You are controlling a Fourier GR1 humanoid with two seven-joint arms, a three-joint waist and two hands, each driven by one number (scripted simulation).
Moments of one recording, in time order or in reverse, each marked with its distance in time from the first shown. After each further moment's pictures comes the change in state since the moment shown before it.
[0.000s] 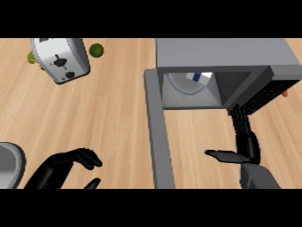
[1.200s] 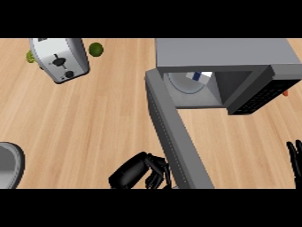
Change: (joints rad) left arm -0.303 -0.140 -0.418 0.435 -0.346 0.149 -0.031; right arm 0.672 -0.066 0.078 -1.062 -0.246 0.223 0.357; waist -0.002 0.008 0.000
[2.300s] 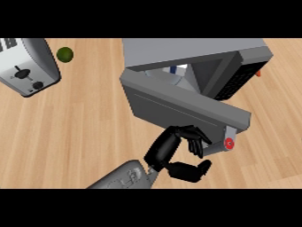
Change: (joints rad) left arm -0.486 -0.018 -0.330 0.261 0.523 0.608 -0.023; right arm 0.056 -0.081 0.029 -0.373 -0.131 0.082 0.204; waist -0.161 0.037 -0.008
